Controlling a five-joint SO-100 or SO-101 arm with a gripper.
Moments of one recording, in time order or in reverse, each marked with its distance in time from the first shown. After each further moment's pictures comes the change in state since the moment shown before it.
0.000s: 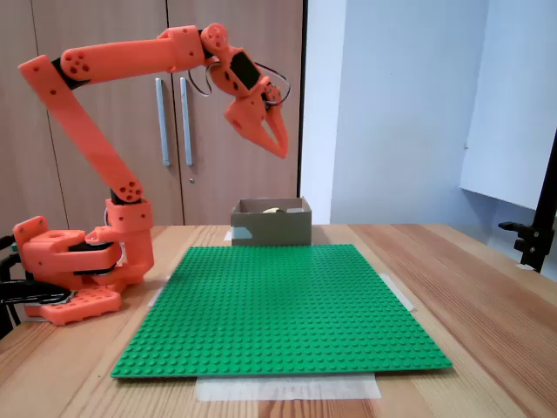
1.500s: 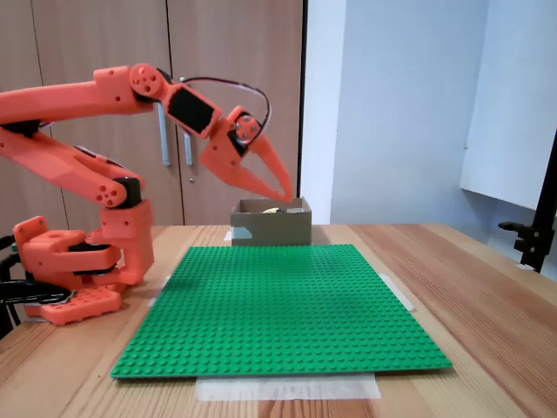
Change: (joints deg) arm 29.7 32.9 41.1 -15.3 6.3
